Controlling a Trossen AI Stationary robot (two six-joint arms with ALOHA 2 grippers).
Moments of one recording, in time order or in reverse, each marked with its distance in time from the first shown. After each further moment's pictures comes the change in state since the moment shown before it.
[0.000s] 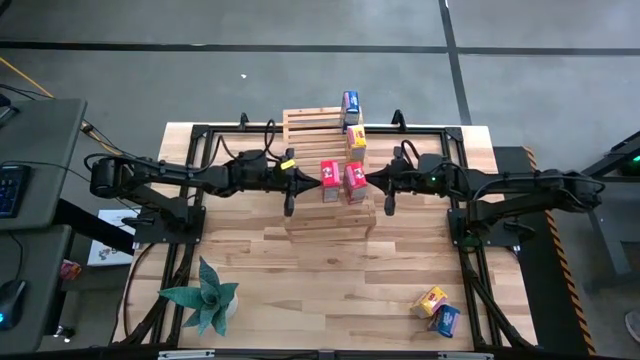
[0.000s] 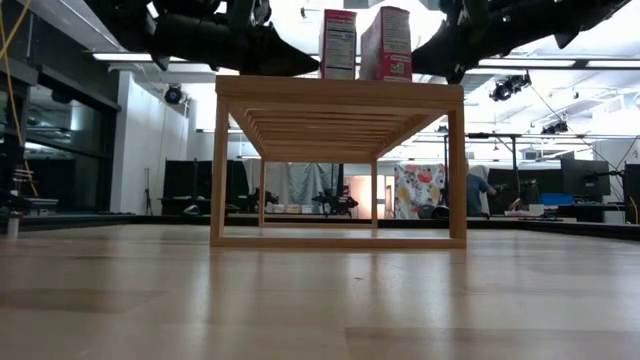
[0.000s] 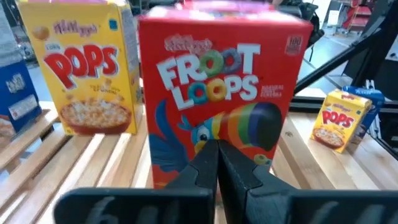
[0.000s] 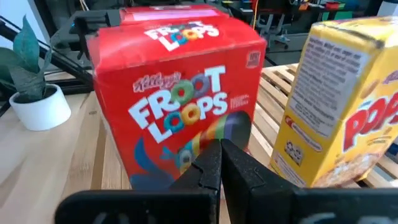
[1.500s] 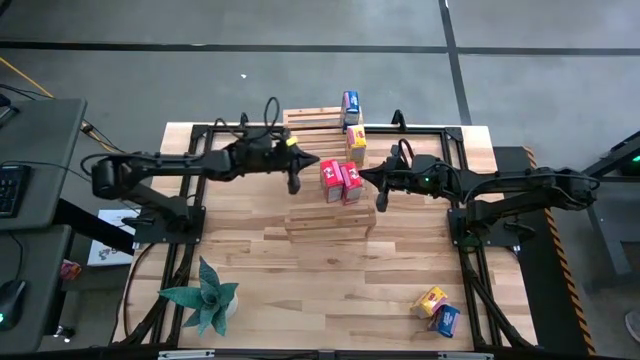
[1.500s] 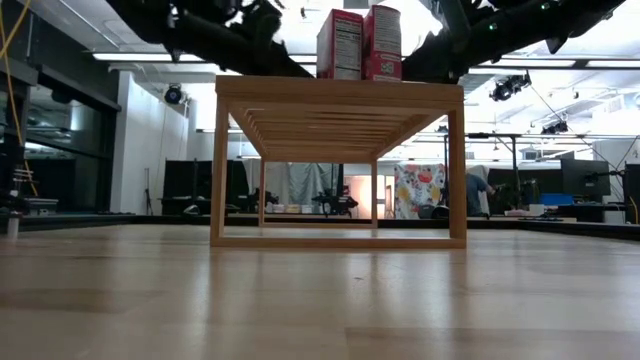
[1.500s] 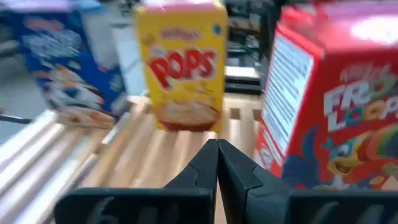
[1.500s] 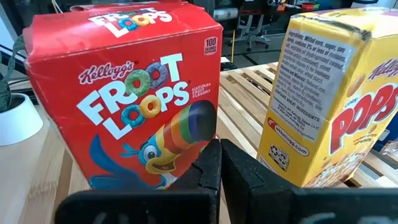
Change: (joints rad) left arm 0.132 0.012 0.136 -0.222 -0.048 0.077; right arm 0.000 0.069 0.000 0.082 0.084 0.021
